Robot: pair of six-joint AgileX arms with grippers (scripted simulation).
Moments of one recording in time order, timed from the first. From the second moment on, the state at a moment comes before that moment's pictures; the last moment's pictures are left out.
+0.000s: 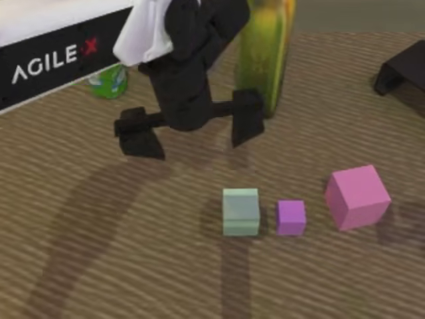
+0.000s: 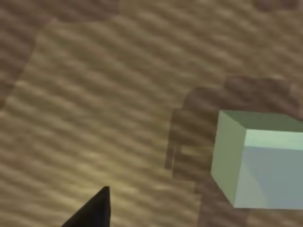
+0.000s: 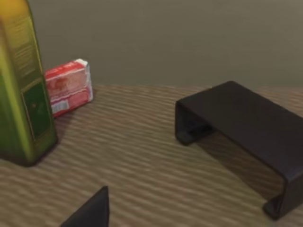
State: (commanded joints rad) left arm -0.65 1.96 1.66 -1.07 -0.02 -0.75; right arm 0.06 0.24 0.22 -0.15 0.00 0.02
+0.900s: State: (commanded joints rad) left arm -0.11 0.45 0.35 -0.29 -0.02 -0.26; right arm 0.28 1.59 1.14 -0.88 0.01 0.10
